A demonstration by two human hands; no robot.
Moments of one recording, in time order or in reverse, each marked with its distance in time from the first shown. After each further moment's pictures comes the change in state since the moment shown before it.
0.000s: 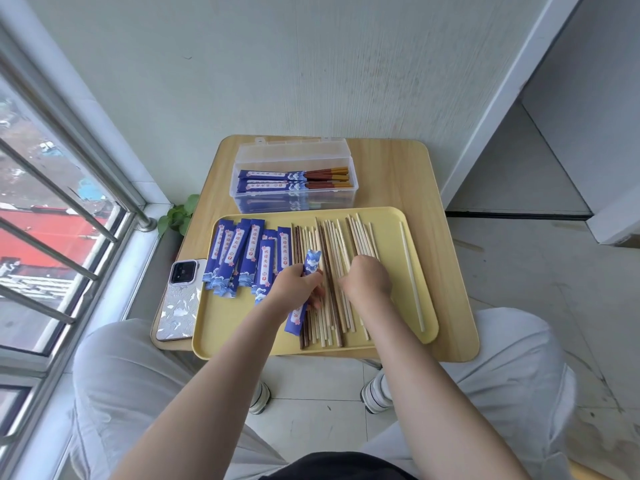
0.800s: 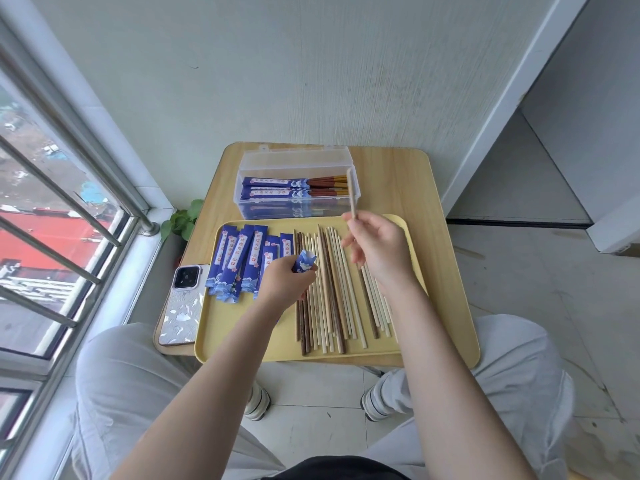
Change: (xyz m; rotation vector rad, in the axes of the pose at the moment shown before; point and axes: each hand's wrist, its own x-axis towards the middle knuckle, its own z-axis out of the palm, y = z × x) left_hand 0.000 0.008 -0.017 0.116 0.223 0.163; right_hand -0.010 0.000 -0.063 1.193 0.030 -0.367
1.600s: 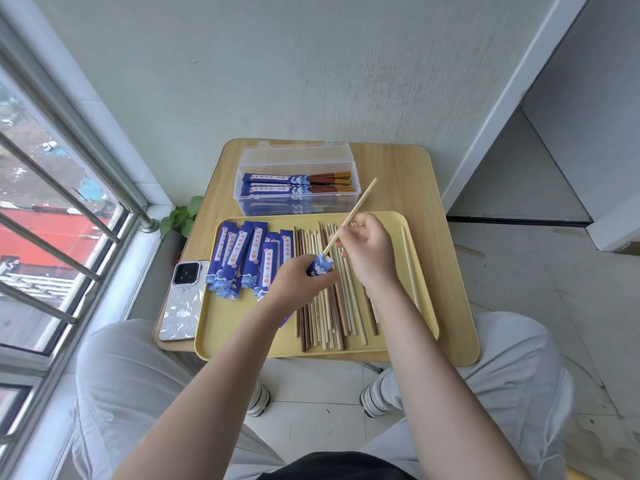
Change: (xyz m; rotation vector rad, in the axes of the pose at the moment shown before) left_hand -0.011 0.007 0.008 -0.021 -0.188 0.124; right_hand 0.002 0.019 0.019 -0.087 0.121 0.051
